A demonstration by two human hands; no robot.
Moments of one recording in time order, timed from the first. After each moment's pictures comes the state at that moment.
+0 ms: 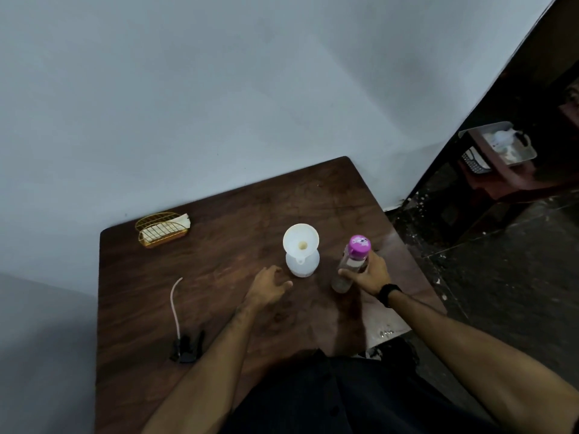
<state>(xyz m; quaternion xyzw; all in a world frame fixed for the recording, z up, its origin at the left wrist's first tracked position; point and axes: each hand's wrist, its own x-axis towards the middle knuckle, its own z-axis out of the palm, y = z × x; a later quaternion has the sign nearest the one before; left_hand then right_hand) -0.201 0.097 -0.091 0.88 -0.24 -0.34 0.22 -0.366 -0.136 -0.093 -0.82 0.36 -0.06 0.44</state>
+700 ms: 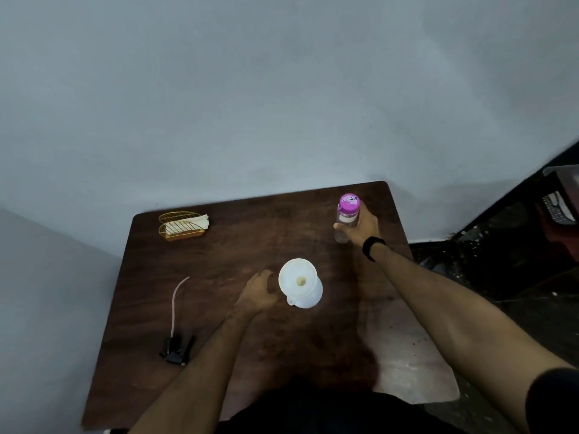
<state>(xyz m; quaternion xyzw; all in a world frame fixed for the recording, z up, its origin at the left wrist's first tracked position) -0.166 0.071 -0.102 0.92 -0.15 -0.29 0.23 -0.170 -0.247 -0.079 -0.82 0.28 -0.05 0.50</state>
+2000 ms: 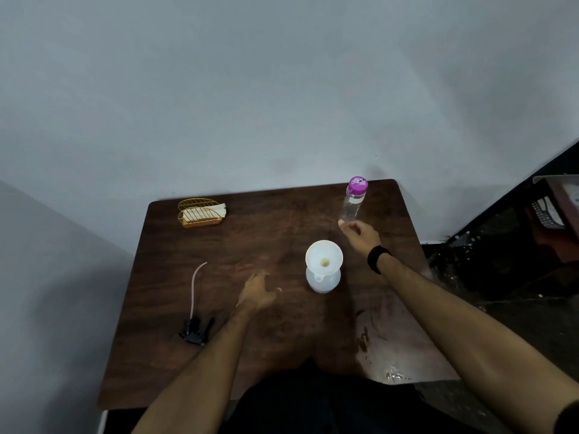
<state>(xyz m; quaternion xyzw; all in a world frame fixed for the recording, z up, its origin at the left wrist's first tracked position) -0.186 0.140 -0.114 0.92 -0.07 -0.28 0.27 -0.207 -0.165 -0.063 -0.79 0.34 0.02 0.51</state>
